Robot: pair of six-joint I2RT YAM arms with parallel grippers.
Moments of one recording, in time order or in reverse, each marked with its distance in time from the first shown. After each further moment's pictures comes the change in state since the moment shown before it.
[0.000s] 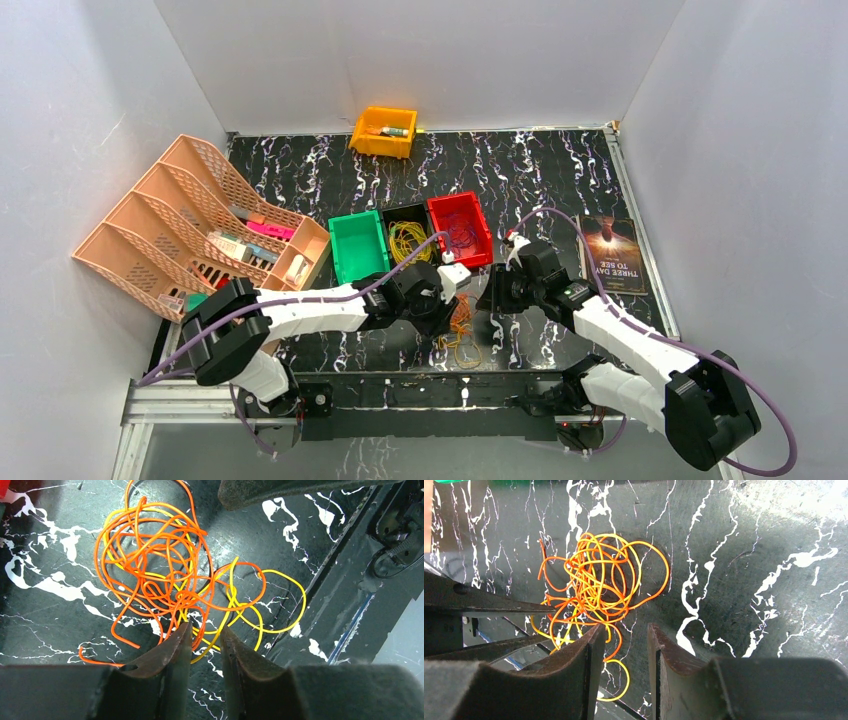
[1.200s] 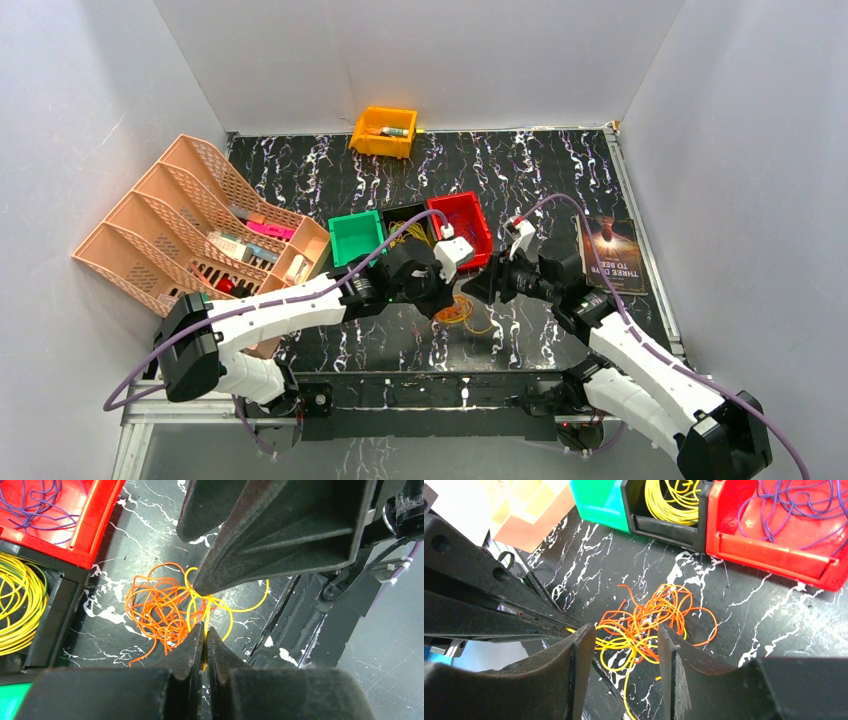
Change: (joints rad) left arm 0.000 -0.151 0.164 -0.173 -0.035 0.064; right arm 0.000 -0.185 0.000 0.203 -0.176 -0.051
